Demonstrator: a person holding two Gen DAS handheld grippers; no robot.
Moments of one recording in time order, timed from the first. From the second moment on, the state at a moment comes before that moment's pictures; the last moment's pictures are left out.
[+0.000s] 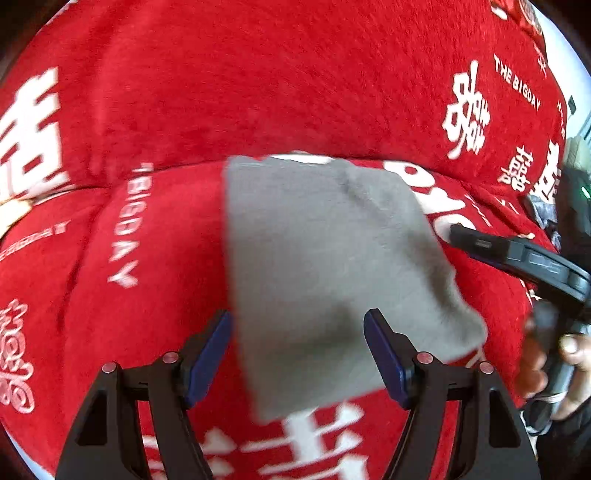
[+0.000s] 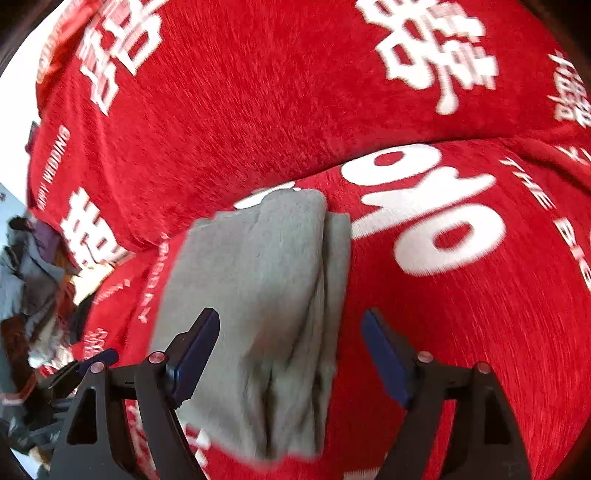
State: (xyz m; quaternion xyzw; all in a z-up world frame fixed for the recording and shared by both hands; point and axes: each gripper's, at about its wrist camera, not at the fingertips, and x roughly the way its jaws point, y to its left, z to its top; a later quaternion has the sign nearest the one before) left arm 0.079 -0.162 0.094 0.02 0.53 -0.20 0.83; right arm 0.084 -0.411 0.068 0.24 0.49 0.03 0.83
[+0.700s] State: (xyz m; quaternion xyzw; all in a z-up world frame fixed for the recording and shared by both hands) left arm 0.073 -0.215 0.069 0.07 0.53 -0.19 0.82; right arm 0.100 -0.435 0.063 0.25 0.47 0.10 0.84
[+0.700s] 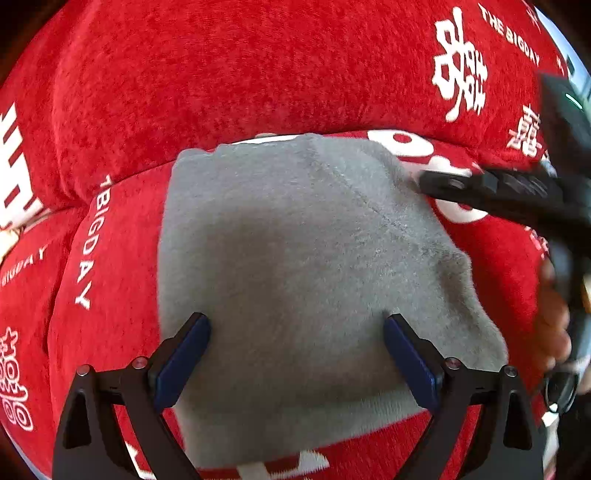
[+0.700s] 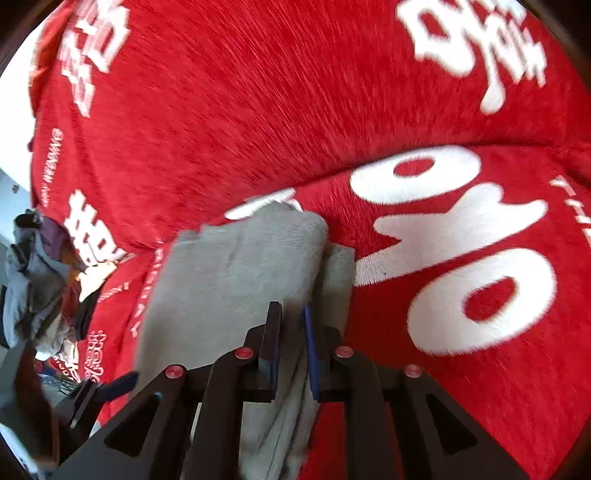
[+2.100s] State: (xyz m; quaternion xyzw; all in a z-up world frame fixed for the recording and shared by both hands) left arm 0.153 -0.157 0.047 0.02 0.55 -0.10 0.83; right arm 0.163 -0.341 0.066 0.08 0.57 0.08 0.82
